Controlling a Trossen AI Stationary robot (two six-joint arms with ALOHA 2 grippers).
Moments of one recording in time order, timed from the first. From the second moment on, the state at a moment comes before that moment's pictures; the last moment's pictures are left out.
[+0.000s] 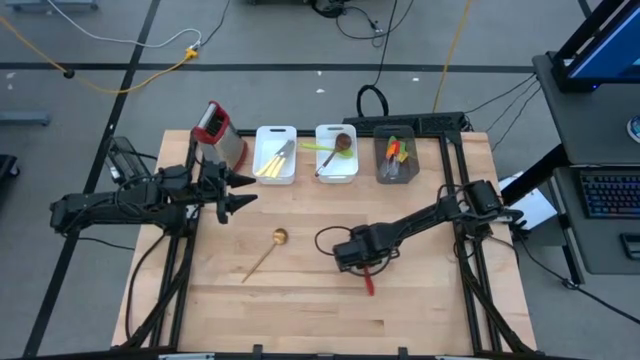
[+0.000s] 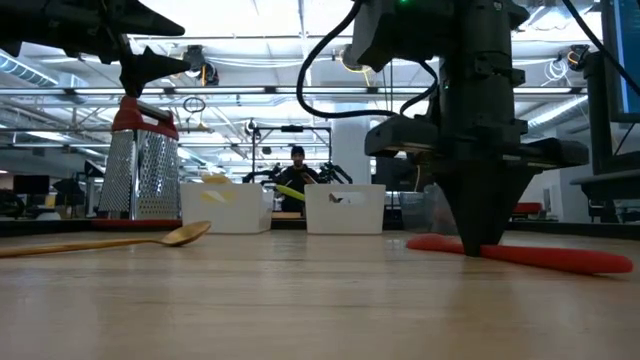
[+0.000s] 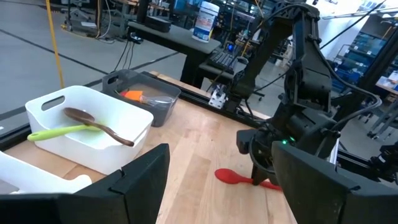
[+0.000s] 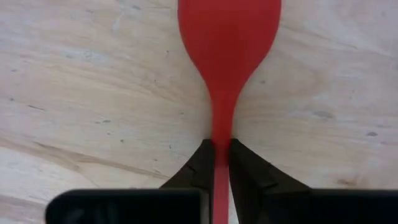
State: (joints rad) left arm 0.16 0.44 0.37 0.00 0.02 -0.32; right arm 0.26 1.97 1.11 -0.78 -0.04 1.59
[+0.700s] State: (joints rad) left arm 0.16 0.44 0.37 0.00 0.03 -0.32; right arm 0.24 1.80 1.09 -0.74 0.15 1.61
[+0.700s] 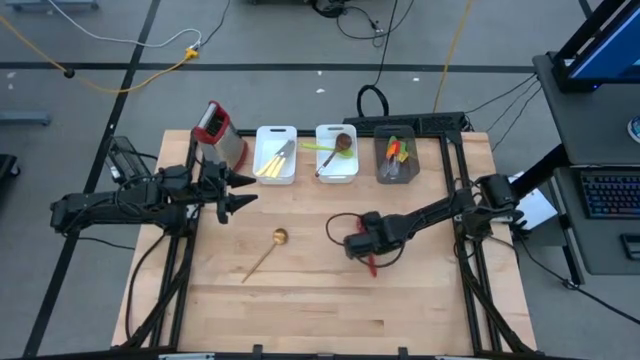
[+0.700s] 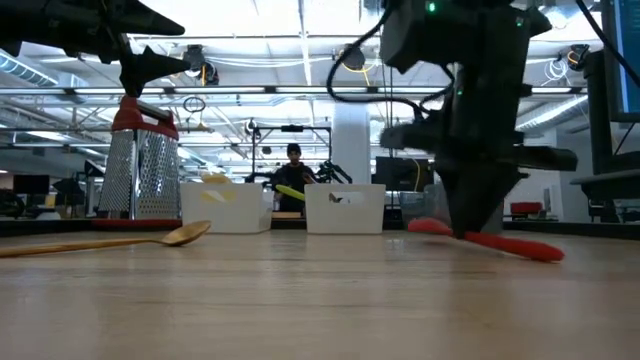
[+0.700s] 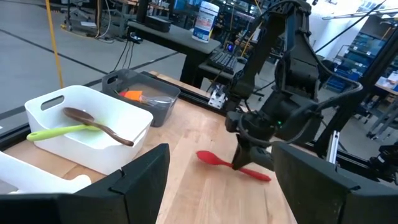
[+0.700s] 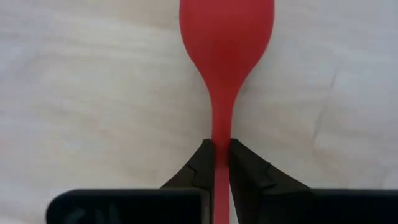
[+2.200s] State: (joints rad) left arm 0.16 0.44 0.37 -0.03 0.03 -0.37; right arm -0.30 1.54 1.10 -0.08 -0.64 1.53
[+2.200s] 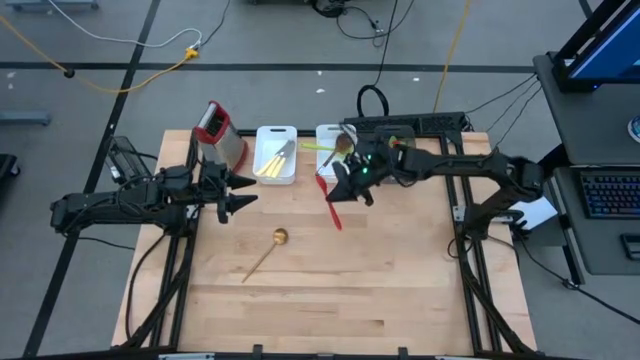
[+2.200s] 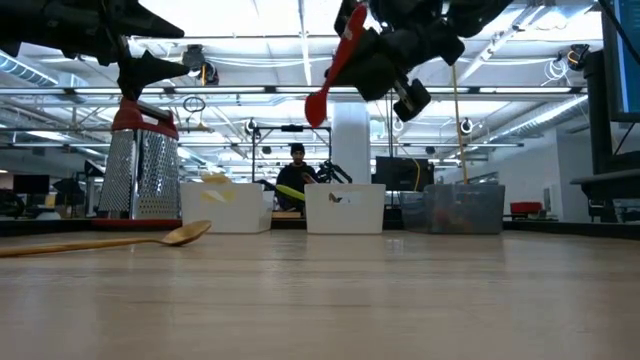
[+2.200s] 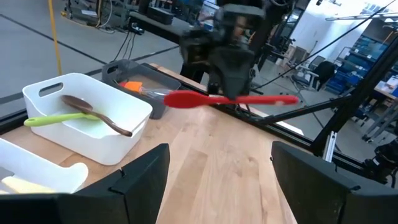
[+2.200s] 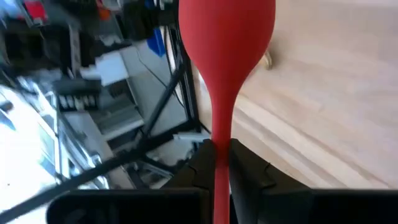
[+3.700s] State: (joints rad) left arm 0.16 0.44 0.37 -0.03 0.02 -0.38; right arm -0.67 1.77 1.10 -0.02 -0.52 1.56
